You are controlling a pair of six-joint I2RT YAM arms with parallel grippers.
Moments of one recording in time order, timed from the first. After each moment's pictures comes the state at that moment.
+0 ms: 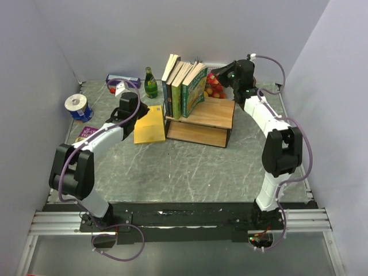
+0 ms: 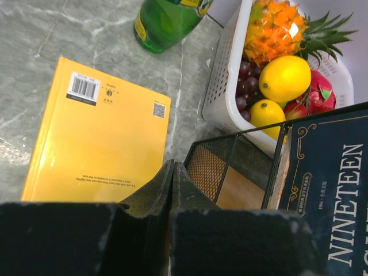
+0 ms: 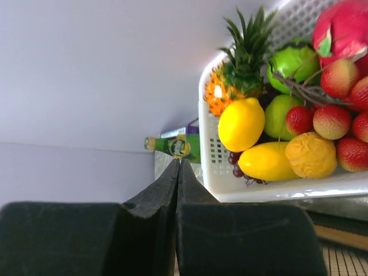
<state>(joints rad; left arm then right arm) -0.32 1.60 1.08 0.12 -0.24 -0.79 0.20 1.85 1.61 0.05 -0.08 1.04</state>
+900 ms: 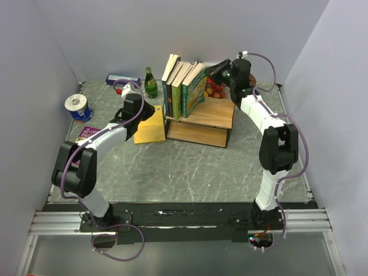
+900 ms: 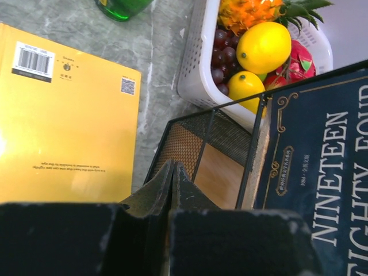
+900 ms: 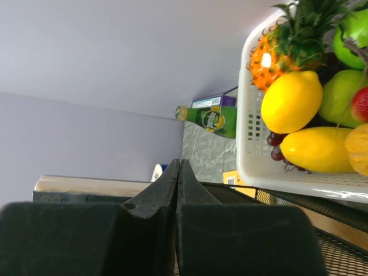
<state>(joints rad) -0.35 1.64 1.08 0.15 -0.15 -0.84 0.22 1.92 1.65 0.14 -0.27 1.09</state>
